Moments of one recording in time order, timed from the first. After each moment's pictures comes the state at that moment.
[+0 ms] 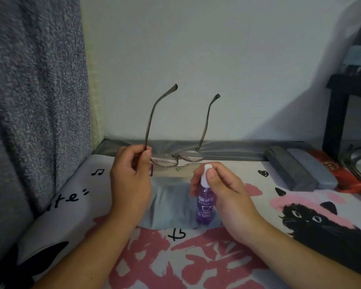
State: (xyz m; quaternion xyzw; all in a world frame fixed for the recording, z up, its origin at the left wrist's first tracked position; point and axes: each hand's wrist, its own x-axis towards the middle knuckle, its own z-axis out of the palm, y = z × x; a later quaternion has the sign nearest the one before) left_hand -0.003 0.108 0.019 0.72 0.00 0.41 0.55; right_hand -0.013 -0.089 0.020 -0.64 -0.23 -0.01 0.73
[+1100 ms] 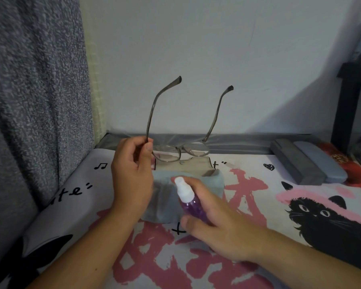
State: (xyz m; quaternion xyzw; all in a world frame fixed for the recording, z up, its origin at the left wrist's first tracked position) left_hand 0.000 0.112 0.015 0.72 -0.03 0.43 0.54; right_hand -0.041 -0.087 0.017 -0.79 -0.37 0.11 0.48
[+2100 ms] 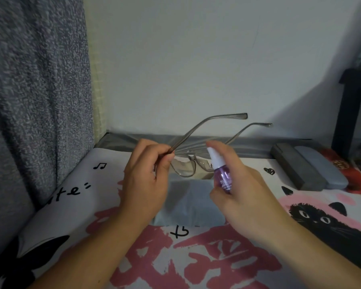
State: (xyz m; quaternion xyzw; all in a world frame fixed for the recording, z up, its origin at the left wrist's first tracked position) left_hand -0.013 0.096 0.020 0.78 -0.12 0.48 0.37; right_hand -0.039 -0.101 0.064 -0.89 -0.23 -0.09 0.37
